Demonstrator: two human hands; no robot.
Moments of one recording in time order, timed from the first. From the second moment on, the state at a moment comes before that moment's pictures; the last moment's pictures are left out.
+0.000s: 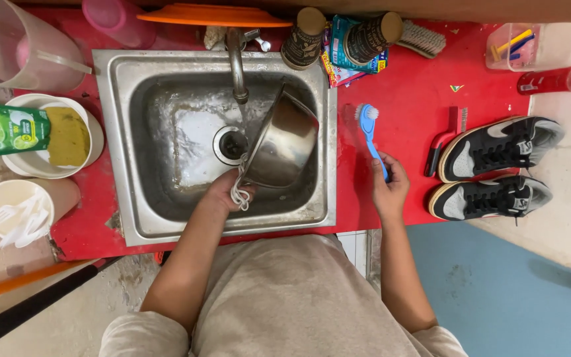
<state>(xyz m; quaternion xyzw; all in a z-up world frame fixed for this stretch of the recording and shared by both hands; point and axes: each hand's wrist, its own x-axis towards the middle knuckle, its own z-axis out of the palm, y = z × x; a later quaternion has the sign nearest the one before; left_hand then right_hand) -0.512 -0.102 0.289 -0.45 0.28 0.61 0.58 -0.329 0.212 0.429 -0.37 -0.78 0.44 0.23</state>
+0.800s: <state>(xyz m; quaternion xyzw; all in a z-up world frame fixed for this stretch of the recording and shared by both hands) -0.500 -0.007 0.428 -0.02 0.78 0.52 0.34 -0.311 0.221 0.502 -0.34 -0.80 0.39 0.31</state>
